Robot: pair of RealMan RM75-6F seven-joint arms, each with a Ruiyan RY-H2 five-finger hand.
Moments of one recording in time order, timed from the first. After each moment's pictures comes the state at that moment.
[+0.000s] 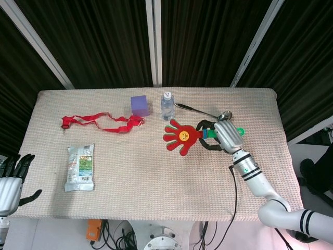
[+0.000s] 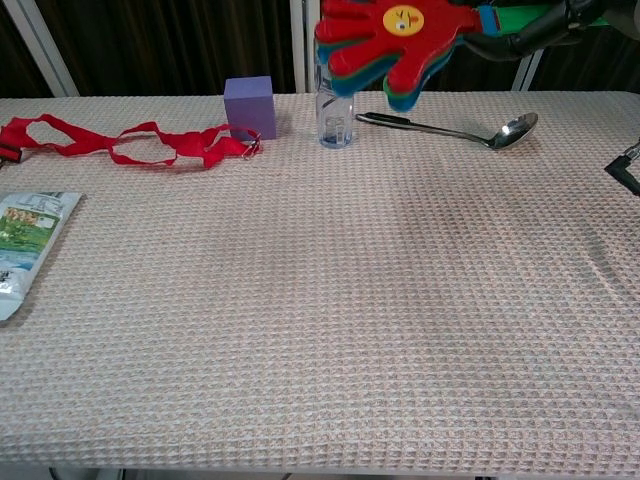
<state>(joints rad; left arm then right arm) -0.03 -1.10 -0.01 -1.59 1.56 1.55 0.05 0.60 -1.32 0.36 -1.67 -1.35 0.98 0.28</state>
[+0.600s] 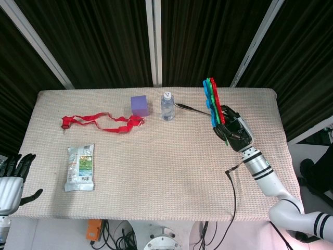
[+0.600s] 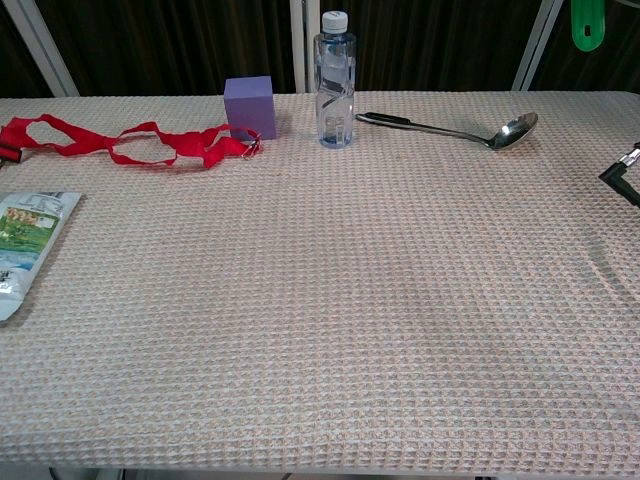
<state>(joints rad) -0.04 -1.11 -0.01 -1.58 1.56 1.54 0.05 0.55 -1.24 0.40 -1.69 -1.43 0.98 1.67</state>
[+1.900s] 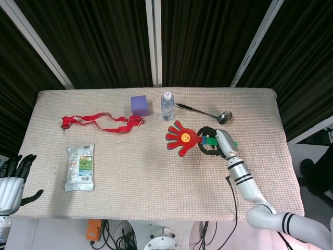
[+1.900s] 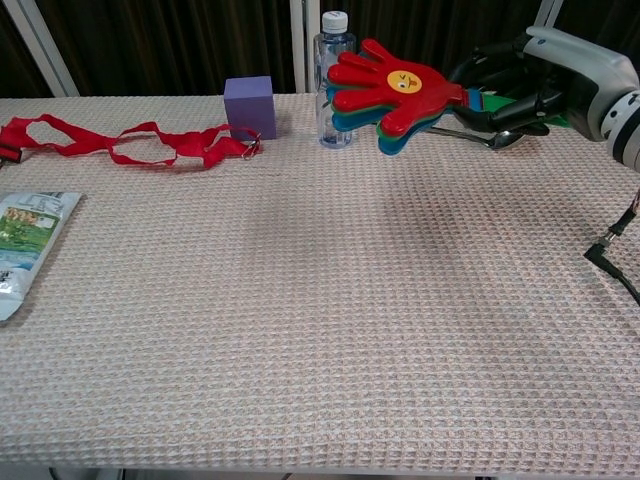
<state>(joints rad) -0.04 -1.12 -0.01 -1.57 1.56 1.54 0.04 0.59 -1.54 0.27 -1.48 -1.25 1.03 0.38</state>
